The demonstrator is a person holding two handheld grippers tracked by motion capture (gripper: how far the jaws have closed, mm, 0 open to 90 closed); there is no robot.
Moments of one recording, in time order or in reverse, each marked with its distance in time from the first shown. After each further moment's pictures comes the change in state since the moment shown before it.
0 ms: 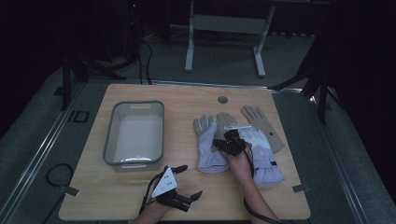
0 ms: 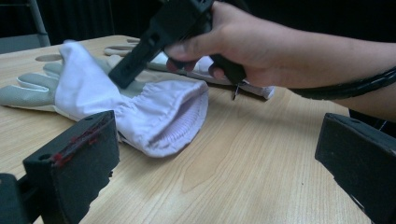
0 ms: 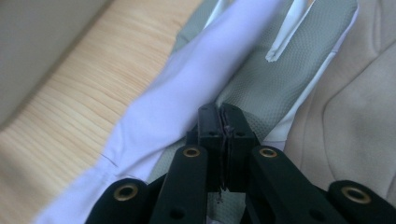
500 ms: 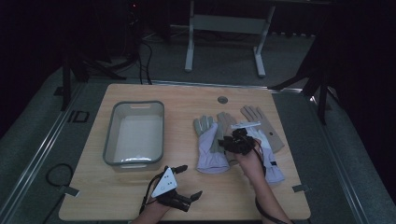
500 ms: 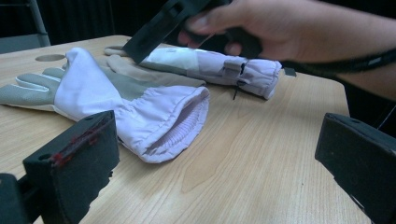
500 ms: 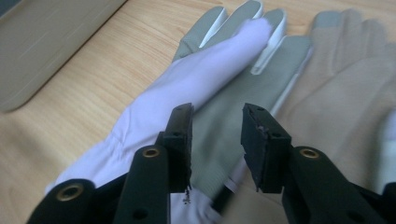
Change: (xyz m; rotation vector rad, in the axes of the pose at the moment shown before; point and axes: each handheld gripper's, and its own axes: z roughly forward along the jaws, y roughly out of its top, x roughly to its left) left arm 0.000 0.000 0.000 -0.003 0.002 -0.003; right arm -0.007 0.008 -0.042 -0.019 0.018 -0.096
